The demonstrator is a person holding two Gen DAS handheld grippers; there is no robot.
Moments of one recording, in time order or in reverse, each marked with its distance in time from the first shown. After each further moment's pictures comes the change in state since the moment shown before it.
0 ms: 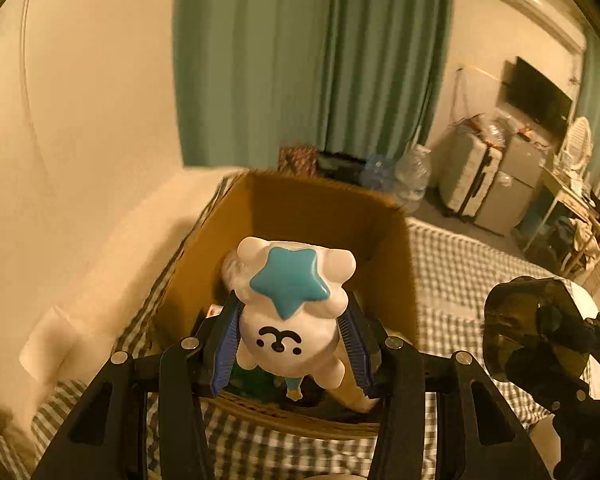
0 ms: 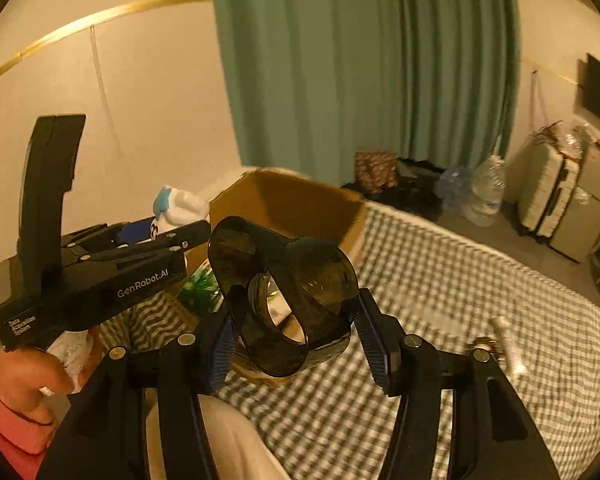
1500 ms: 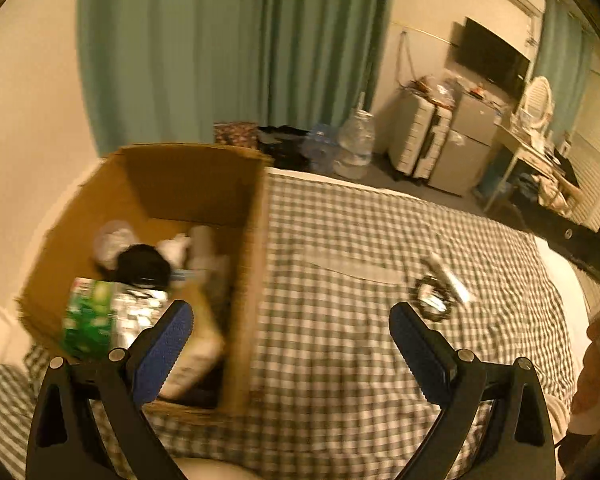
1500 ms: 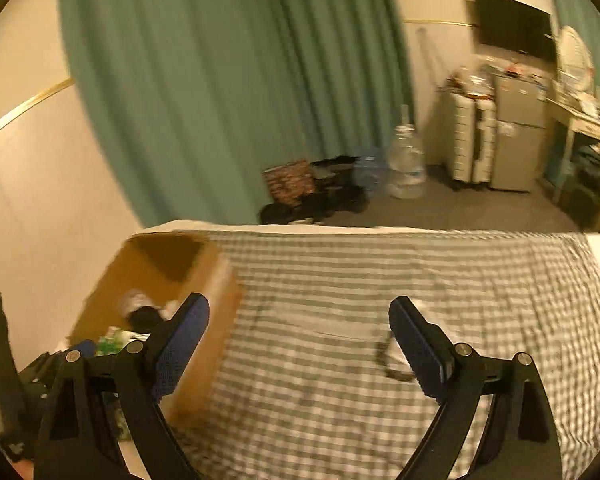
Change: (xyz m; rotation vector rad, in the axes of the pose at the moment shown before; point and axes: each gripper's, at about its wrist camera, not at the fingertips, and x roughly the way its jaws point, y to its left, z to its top) left arm 0.009 -0.143 -0.040 0.134 0.076 -0.151; right arm -0.046 -0.184 -0.037 0.381 -0.118 -0.231
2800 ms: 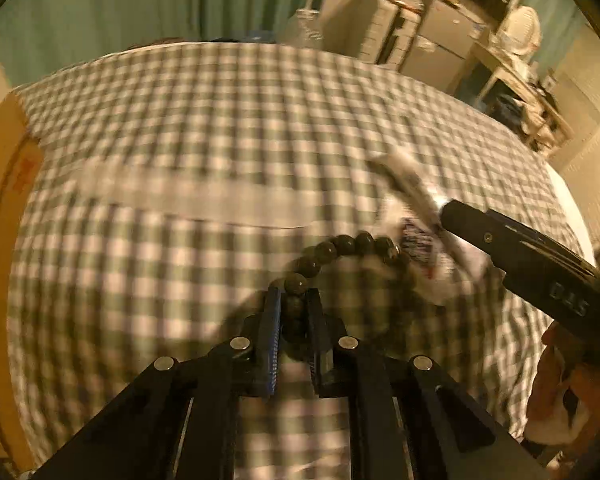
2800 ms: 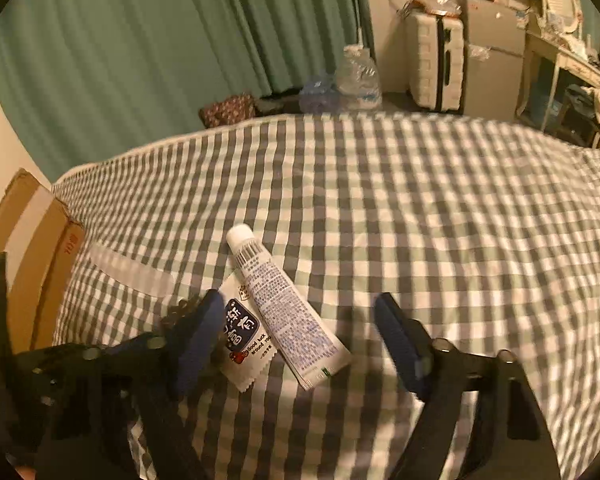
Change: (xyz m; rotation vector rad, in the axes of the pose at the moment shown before) left arm 0.210 -0.116 -0.039 0.063 0.312 -0.106; right arm 0.169 -0.156 -0.055 0.022 0.247 -0.057
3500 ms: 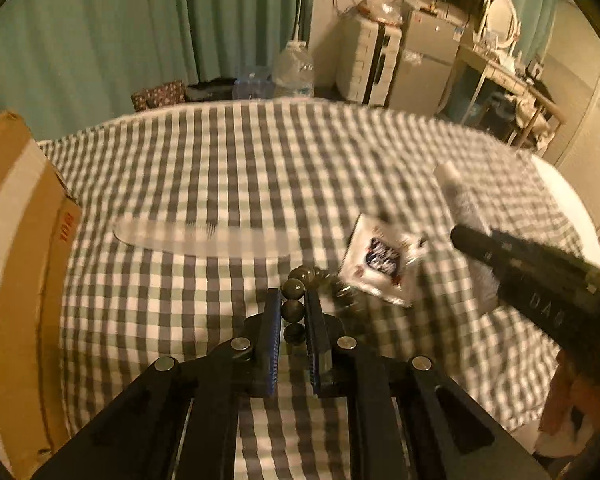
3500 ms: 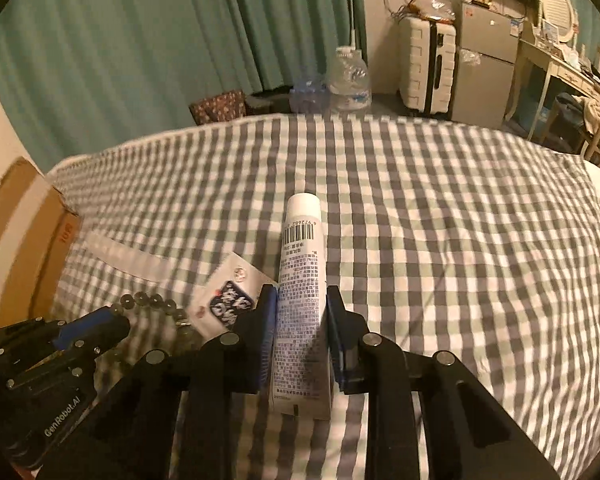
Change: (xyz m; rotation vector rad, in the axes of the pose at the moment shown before) left arm -0.059 -0.036 0.007 0.105 -0.132 0.046; right arm -0.043 0.011 -0.012 -0.001 -0.033 -0.058
